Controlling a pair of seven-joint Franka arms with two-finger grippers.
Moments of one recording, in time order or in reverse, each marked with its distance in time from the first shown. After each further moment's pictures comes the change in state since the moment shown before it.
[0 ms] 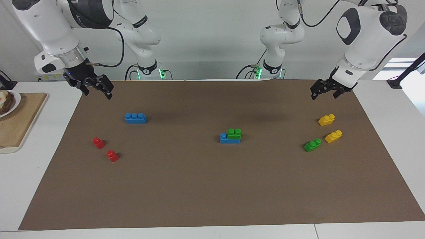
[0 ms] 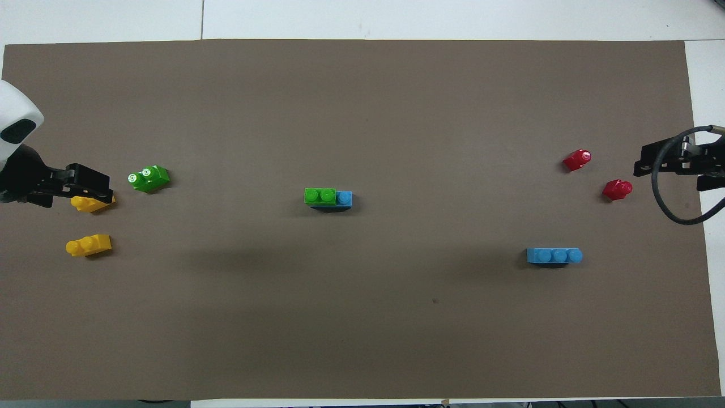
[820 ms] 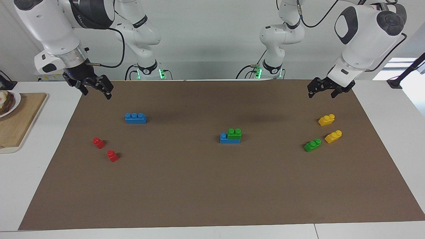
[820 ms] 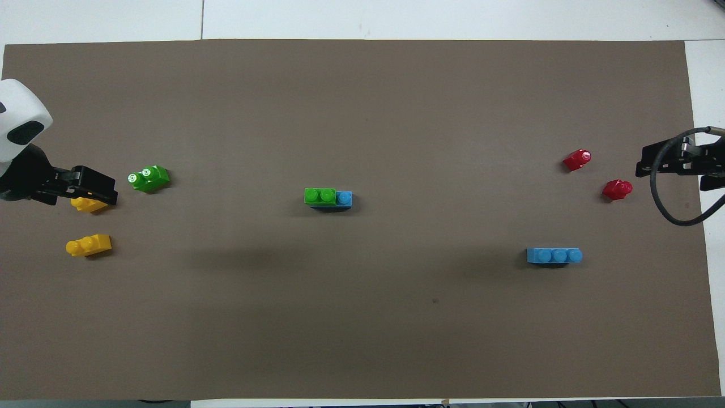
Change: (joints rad) left arm -0.021 -0.003 0.004 0.020 0.000 -0.012 0.052; right arm 0.001 0.000 0.002 0.000 -0.026 0.000 0.000
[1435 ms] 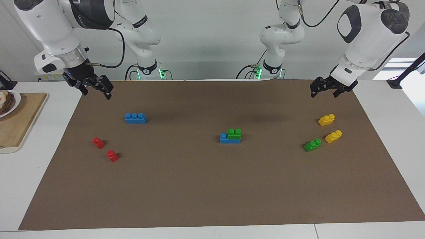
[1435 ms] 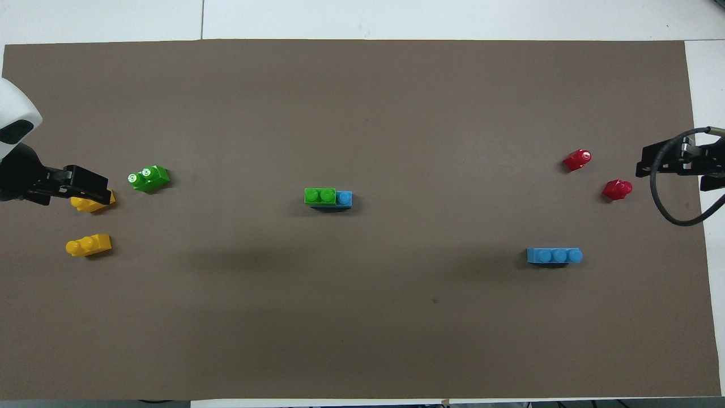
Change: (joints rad) left arm 0.002 -0.003 0.015 -0.001 0.000 -0.002 0.001; right arm 0.000 0.000 0.000 -0.001 0.000 -0.001 0.000
